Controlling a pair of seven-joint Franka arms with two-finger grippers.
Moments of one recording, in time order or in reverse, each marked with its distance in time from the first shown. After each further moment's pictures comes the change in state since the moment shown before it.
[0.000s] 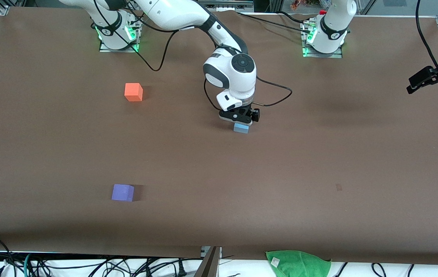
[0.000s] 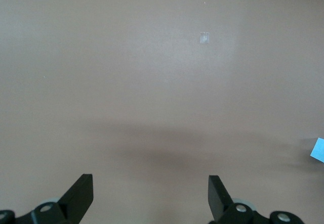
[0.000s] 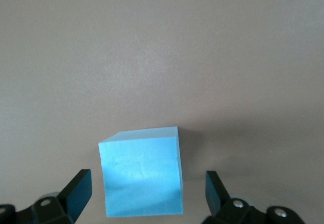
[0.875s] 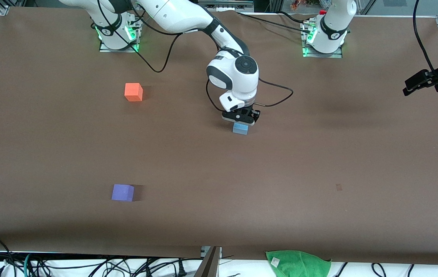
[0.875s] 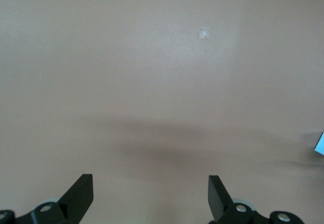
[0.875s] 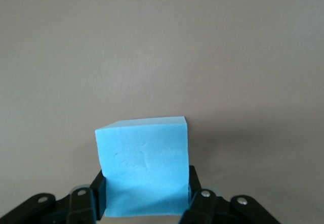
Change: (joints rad) left arm 0.000 0.014 -0.005 -0.005 0.000 0.000 0.000; right arm 0.020 0.030 -0.038 0.034 -0.002 -0.016 -0.005
